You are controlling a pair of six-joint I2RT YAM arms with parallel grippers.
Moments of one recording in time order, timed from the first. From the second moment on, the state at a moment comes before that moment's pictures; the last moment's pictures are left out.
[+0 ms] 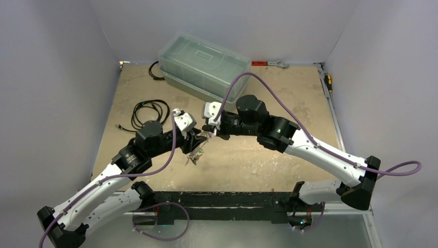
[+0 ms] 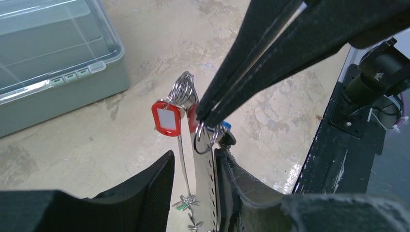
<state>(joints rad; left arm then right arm) -0.74 0.73 0.73 -0.23 0.26 0.01 1.01 1.28 1.31 -0.36 -0.28 -0.38</state>
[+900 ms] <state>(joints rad) -0.74 0.75 0.77 -0.23 0.30 0.01 1.06 1.26 1.27 -0.33 -0.23 -0.40</state>
